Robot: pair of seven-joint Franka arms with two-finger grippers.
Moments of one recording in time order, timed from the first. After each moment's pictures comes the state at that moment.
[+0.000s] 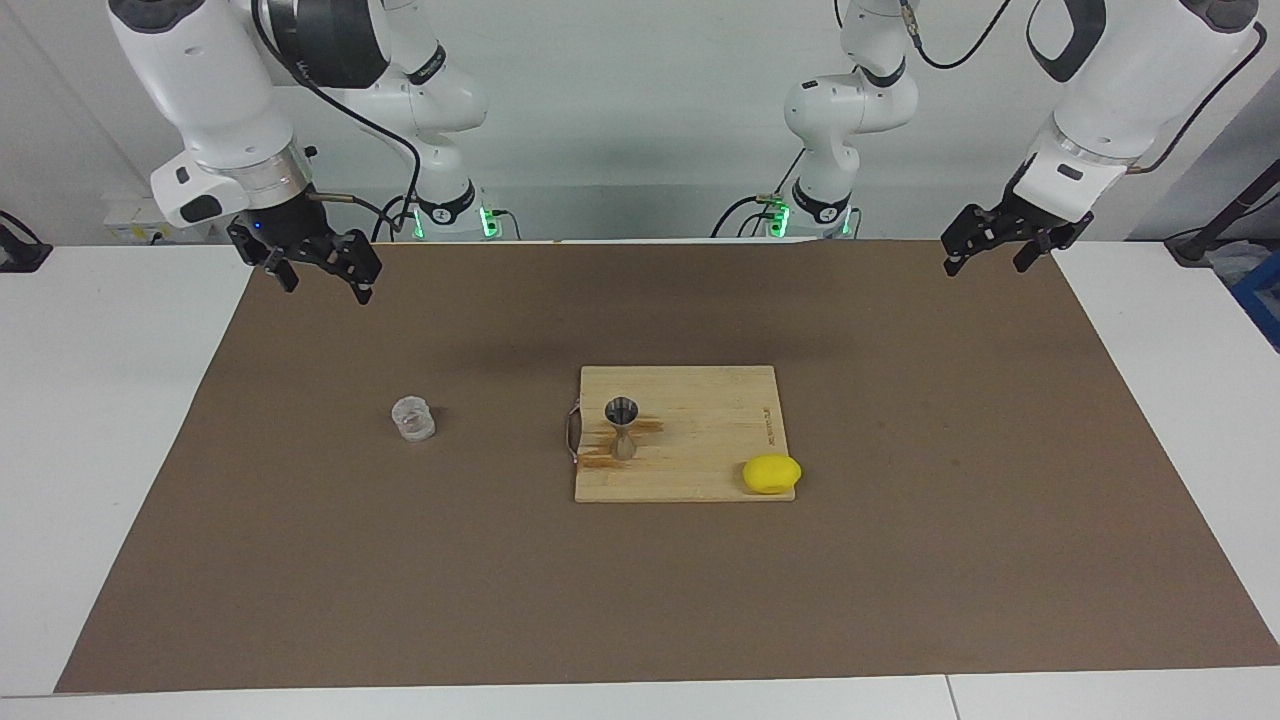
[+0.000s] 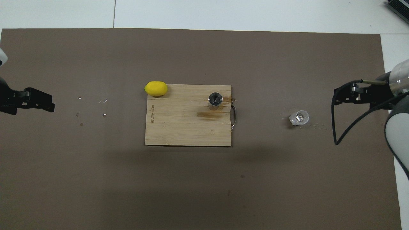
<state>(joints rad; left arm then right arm) 0.07 0.00 -0.13 -1.56 -0.02 1.49 -0.06 0.07 0.00 -0.02 -1.62 -0.02 1.61 0.23</state>
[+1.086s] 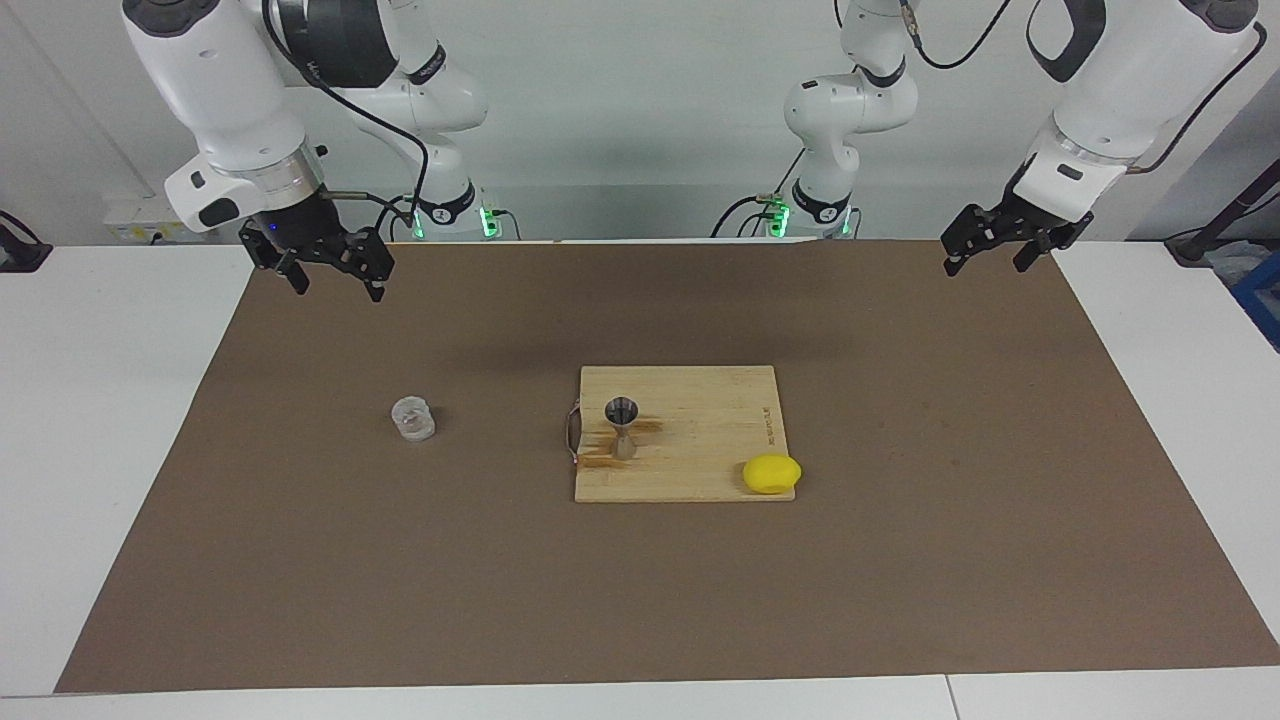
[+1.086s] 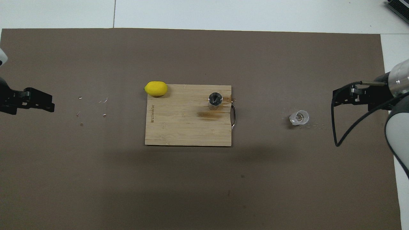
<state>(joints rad) 0.07 0.00 -0.13 -1.56 -0.02 1.49 -0.06 0.07 0.00 -0.02 -1.63 -0.01 1.61 0.21</state>
